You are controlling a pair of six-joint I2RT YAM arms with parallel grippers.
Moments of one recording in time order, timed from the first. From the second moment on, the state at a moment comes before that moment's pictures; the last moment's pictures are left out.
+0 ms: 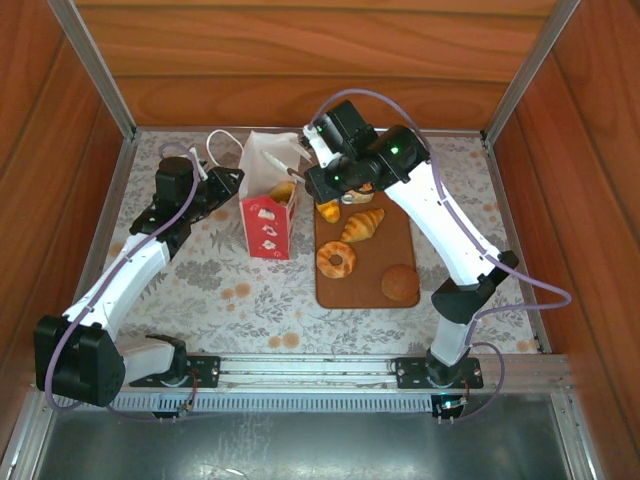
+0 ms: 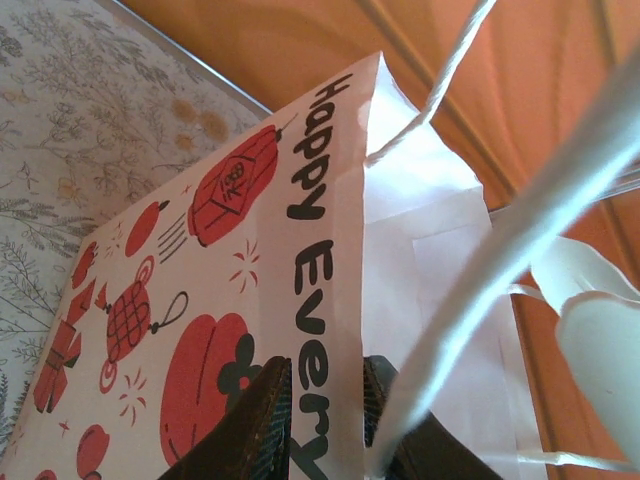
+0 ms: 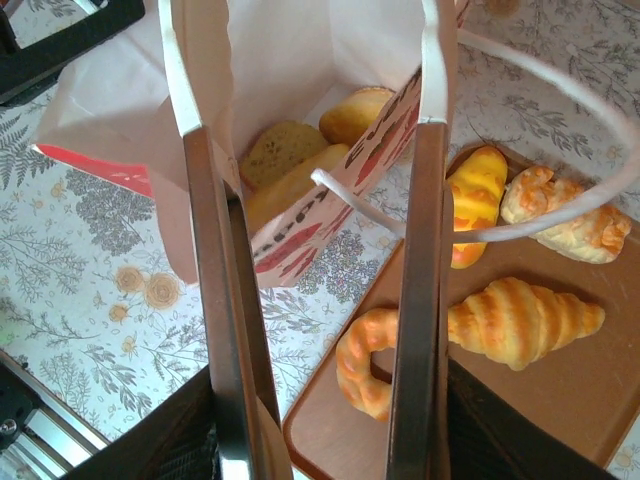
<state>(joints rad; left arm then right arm) -0.26 1.20 0.91 -0.08 0.31 -0.87 0.82 1.81 2.27 -1.41 0.03 0.16</state>
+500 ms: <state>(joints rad) -0.26 1.20 0.91 -0.08 0.30 -0.85 0.80 1.78 2.35 -1.41 -0.02 0.19</state>
